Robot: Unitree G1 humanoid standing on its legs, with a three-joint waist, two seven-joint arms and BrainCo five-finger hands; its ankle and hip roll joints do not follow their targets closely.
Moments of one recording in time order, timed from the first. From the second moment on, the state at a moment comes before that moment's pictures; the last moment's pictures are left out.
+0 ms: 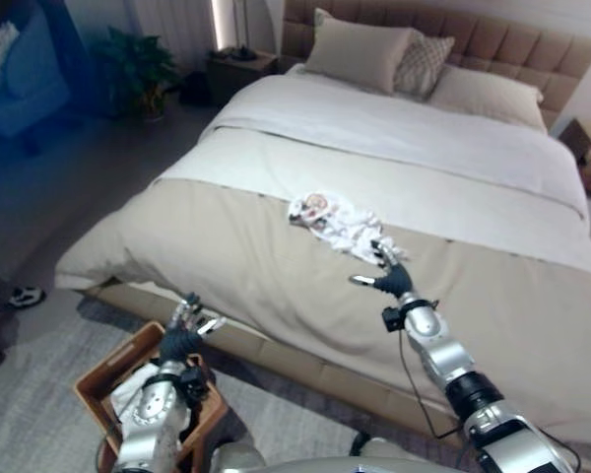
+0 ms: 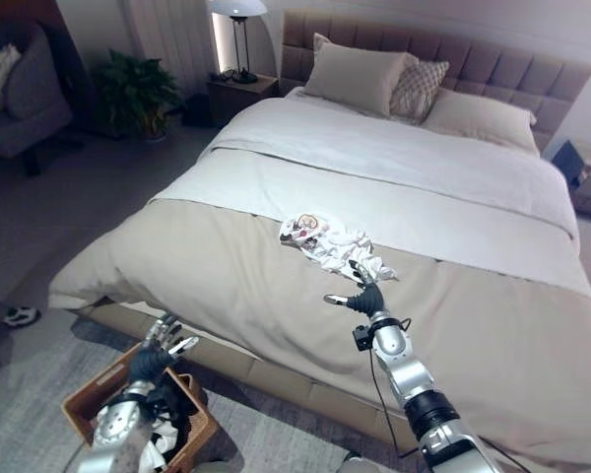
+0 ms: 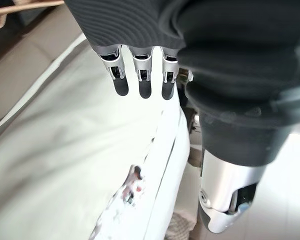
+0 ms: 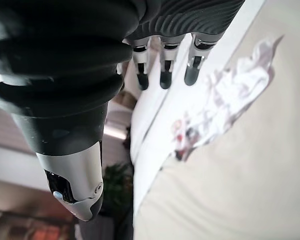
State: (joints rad) left arm 0.15 0.29 -0.07 0.36 -0.56 -0.25 0.04; right arm -0.31 -0.31 0.30 0.51 0.10 -0.08 -0.14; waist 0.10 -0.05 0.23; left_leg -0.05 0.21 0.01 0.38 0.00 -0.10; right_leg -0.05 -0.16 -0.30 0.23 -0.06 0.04
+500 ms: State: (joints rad) left arm 0.15 0.27 -0.06 0.42 -0.57 -0.22 0.04; right arm -0.31 -0.33 0.30 0.48 0.11 -0.07 -0.12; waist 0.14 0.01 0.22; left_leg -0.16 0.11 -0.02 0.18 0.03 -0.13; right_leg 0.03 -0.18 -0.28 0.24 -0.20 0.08
